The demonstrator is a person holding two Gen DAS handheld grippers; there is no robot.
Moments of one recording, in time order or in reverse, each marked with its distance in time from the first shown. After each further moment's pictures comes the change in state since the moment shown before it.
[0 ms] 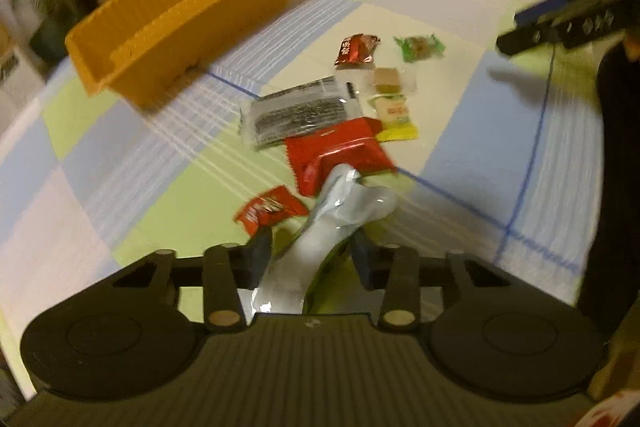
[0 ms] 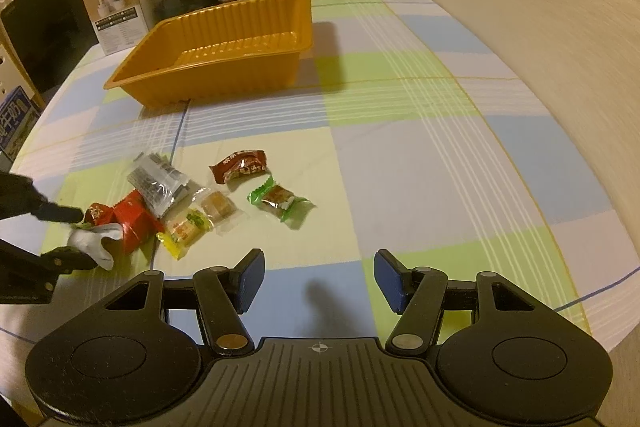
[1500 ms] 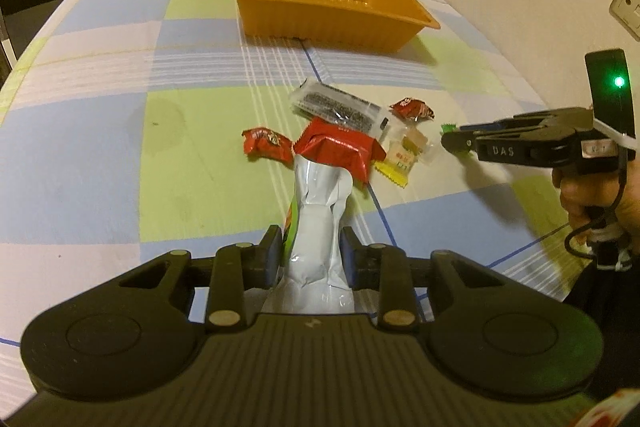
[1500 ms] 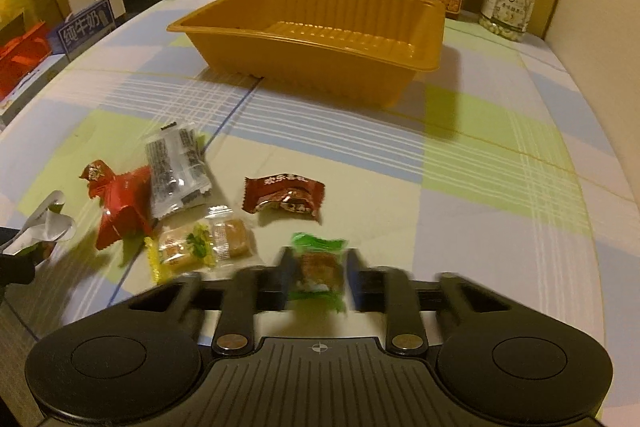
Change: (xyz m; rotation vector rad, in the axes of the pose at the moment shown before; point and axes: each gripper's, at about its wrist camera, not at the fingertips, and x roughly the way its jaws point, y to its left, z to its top) left arm -0.038 -0.043 -0.042 -0.692 -0.162 0.122; right arm 0.081 0.016 0.030 -0.375 -0.010 0.170
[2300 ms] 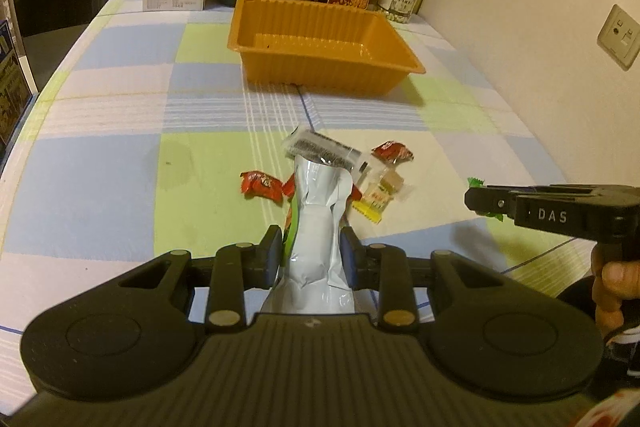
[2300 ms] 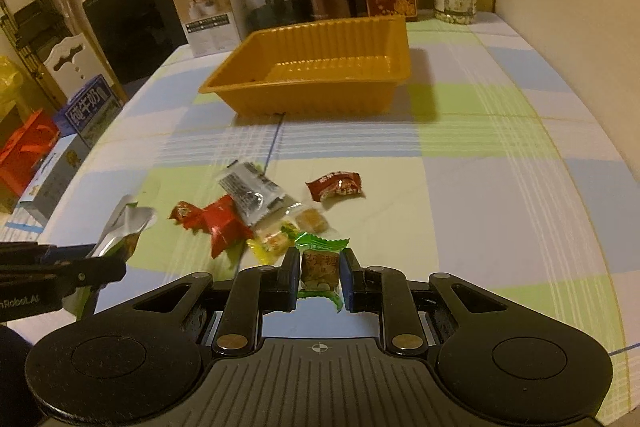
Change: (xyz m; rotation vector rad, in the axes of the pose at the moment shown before) left arm -0.046 -0.021 0.014 -0.019 -0.082 0.025; right arm -0.098 0.035 -0.016 0.246 -0.077 0.041
